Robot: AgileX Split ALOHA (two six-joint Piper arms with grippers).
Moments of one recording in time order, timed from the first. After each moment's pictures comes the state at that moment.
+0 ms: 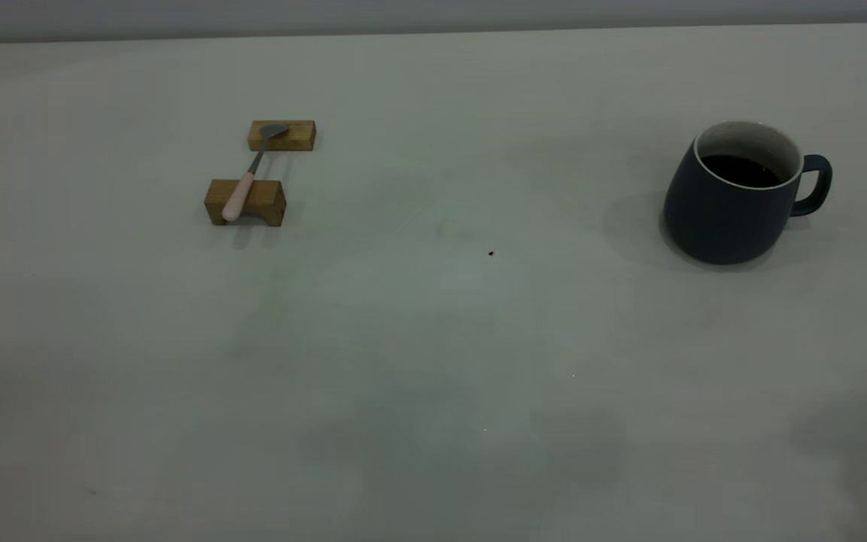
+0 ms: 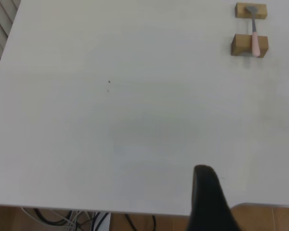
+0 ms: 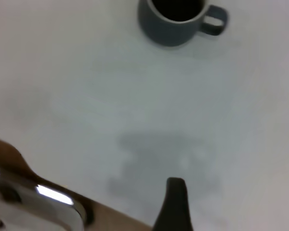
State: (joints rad) left arm 0.01 -0.02 -0.49 0.06 1.13 -0.06; right arm 0.02 1.01 -0.70 0.10 0.85 -0.55
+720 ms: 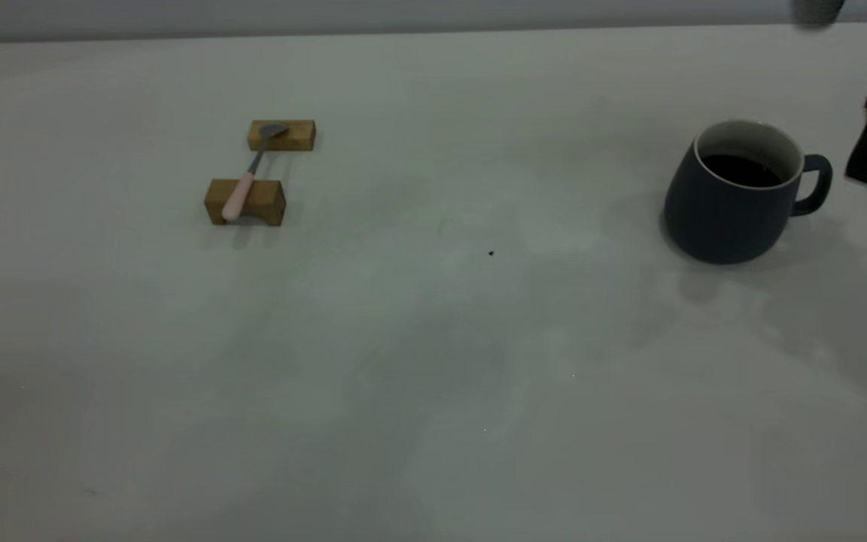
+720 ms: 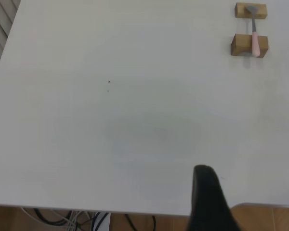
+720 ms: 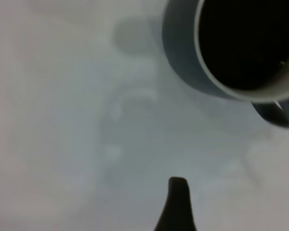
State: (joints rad) left arm 0.01 -0.02 -0.49 0.06 1.13 -0.06; right arm 0.07 1.93 -1.01 0.03 0.49 -1.08
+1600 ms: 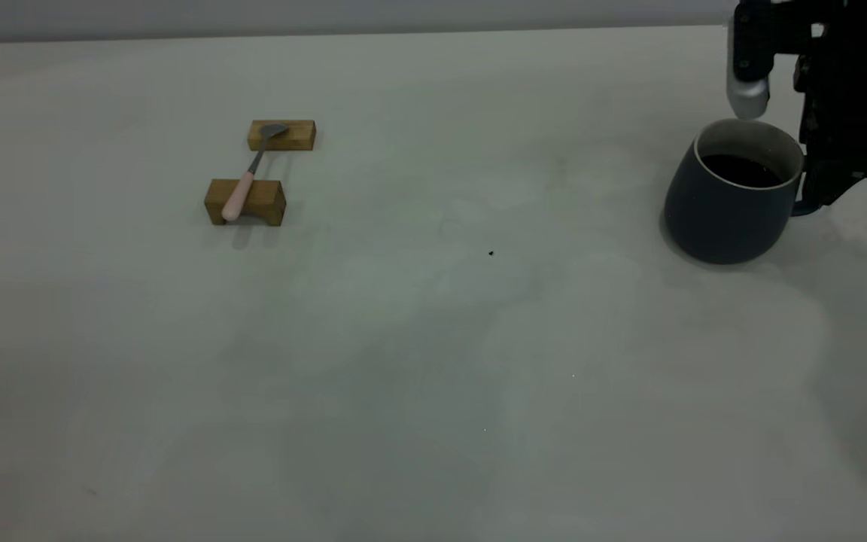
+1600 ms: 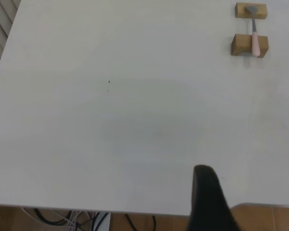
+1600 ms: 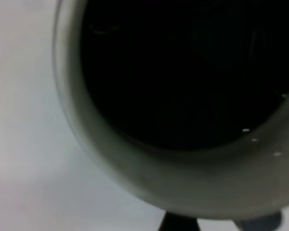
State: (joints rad) left arm 0.01 -0.02 -0.49 0.06 1.13 -0.06; right arm 0.07 2.29 -1.35 -0.15 0.51 -1.16
